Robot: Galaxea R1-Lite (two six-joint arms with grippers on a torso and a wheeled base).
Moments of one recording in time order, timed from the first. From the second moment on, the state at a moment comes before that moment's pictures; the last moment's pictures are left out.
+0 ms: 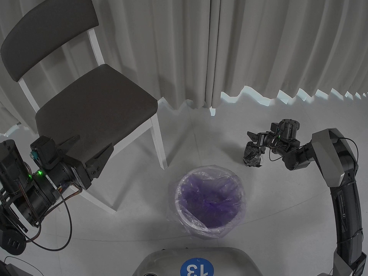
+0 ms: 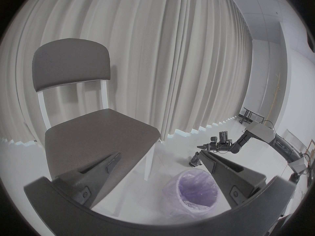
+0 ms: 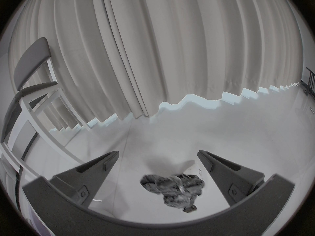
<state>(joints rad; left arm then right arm) -0.37 1.37 -0.31 -1.07 -0.01 -0.01 0.06 2.70 -1.74 -0.74 0.19 0.13</state>
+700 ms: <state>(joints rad) -0.41 1.38 -0.30 -1.10 -0.01 -0.01 0.00 2.72 -1.72 -0.67 0.19 0.02</state>
